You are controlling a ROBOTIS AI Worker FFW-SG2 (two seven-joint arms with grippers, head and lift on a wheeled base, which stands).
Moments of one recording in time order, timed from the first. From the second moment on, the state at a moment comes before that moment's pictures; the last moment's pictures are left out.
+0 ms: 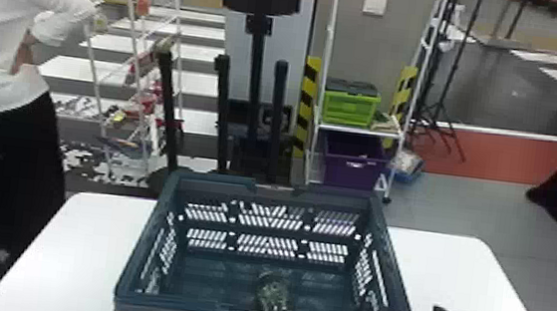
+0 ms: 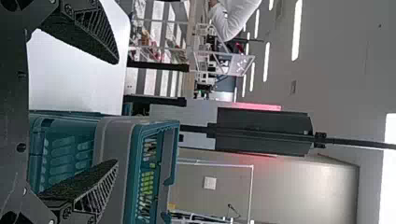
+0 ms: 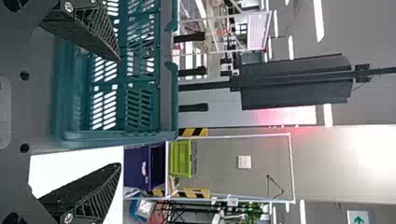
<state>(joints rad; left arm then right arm) 0.82 0.30 -0.12 -1.97 0.20 -0.50 0.24 0.57 -0.14 0.13 -2.22 -0.10 0.17 -0.08</state>
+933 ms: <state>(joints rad) 0.80 0.30 -0.12 -1.96 0.22 -0.48 0.24 0.72 -0.13 0.11 -2.07 -0.09 -0.15 -0.11</state>
